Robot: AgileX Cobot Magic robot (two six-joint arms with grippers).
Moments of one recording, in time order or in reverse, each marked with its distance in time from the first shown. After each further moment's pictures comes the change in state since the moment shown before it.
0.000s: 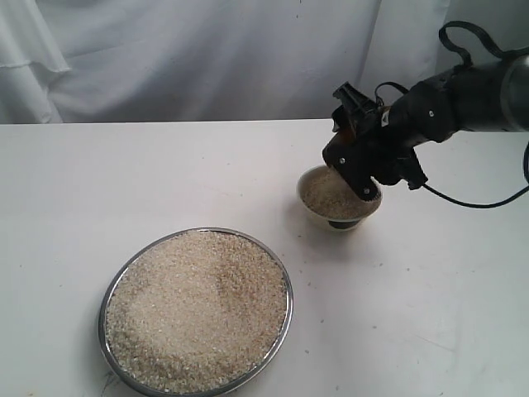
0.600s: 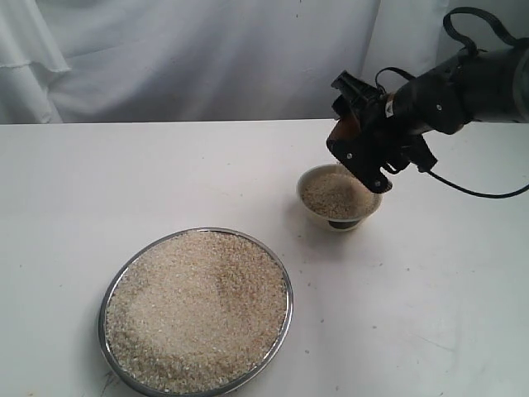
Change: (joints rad) left arm 0.000 0.000 0.000 0.000 0.000 0.000; right arm 0.011 -0.044 0.000 -0.127 -0.003 0.002
